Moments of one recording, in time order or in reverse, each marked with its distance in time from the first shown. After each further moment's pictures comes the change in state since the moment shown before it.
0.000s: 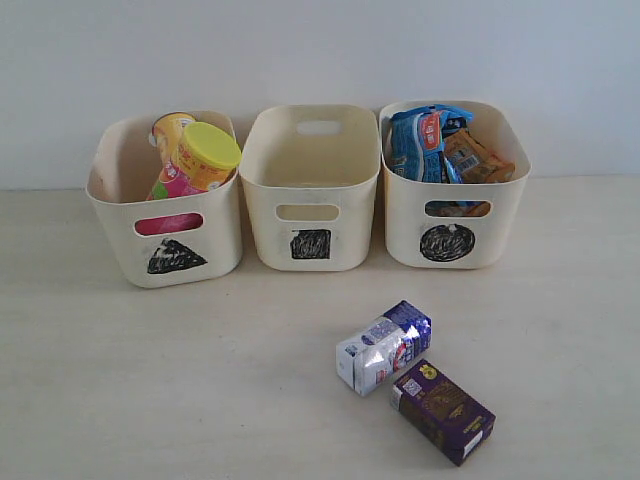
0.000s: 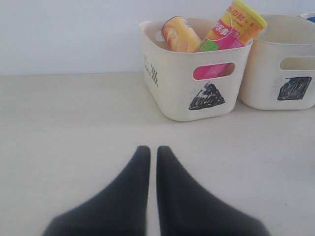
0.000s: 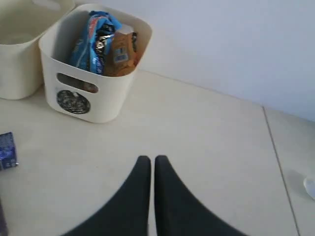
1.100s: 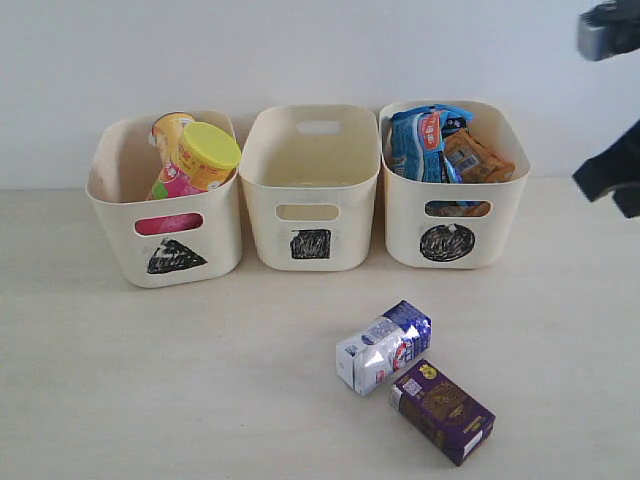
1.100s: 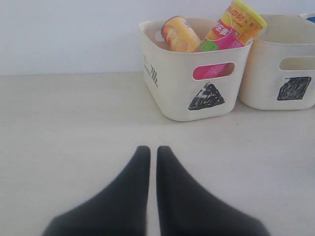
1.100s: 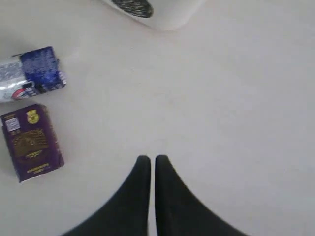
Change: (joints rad) left arm 0.000 0.000 0.000 0.000 0.000 0.000; right arm 0.179 0.724 -0.511 -0.025 0.426 0.109
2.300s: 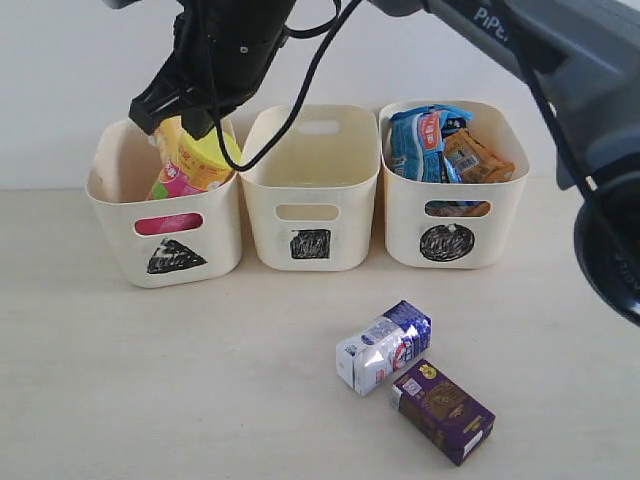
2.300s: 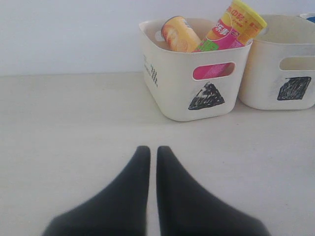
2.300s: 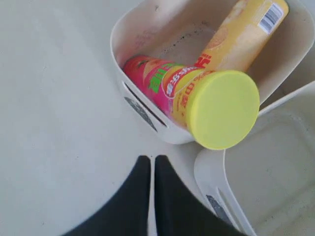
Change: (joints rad) left arm 0.000 0.000 0.000 0.000 0.000 0.000; right arm 0.519 0.969 -1.337 0.167 0.220 -0.200
